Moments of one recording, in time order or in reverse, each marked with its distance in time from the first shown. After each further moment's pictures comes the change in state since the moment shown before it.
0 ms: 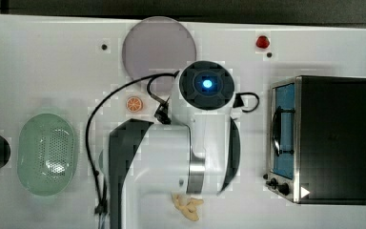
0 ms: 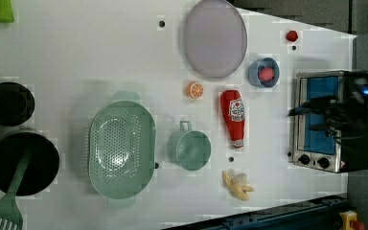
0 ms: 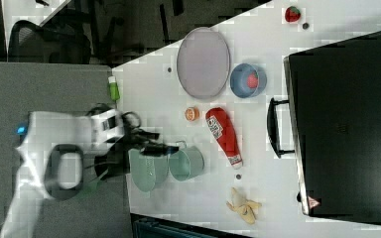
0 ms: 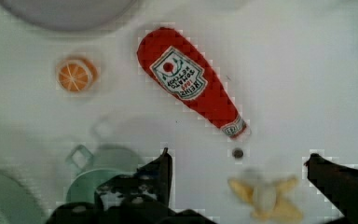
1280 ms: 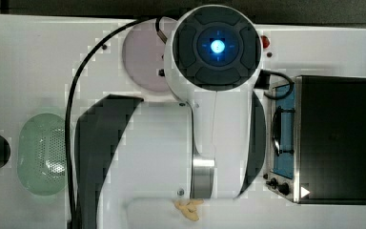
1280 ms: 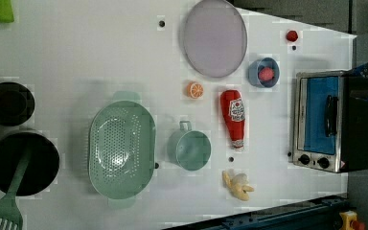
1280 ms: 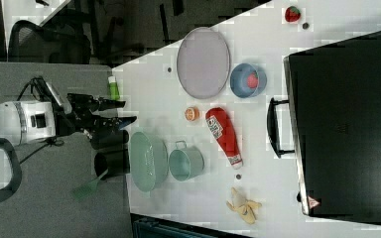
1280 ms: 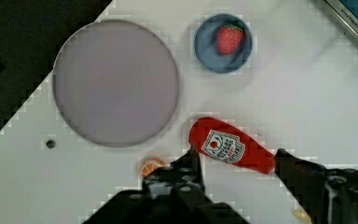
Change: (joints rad) arm 0.099 -0.007 -0.097 0.328 -0.041 -0.141 0.434
